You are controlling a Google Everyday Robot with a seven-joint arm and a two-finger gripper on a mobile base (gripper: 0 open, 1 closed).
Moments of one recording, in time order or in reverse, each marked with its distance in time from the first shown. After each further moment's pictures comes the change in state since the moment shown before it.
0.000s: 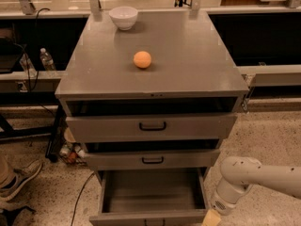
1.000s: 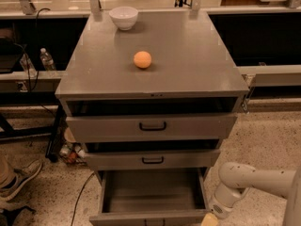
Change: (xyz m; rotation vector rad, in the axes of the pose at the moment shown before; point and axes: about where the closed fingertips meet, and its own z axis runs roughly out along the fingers) arm -0.001 -0.017 0.048 -0.081 -0.004 0.011
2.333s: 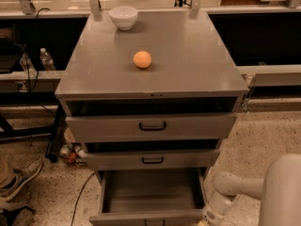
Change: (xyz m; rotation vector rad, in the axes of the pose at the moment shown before) arm -0.011 -0.024 0.087 -0.144 -0.004 0.029
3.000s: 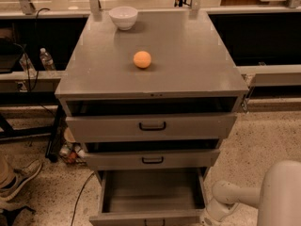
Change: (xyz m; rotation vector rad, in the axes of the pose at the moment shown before) arm -0.006 -0.021 0.039 0.028 -0.062 -0.007
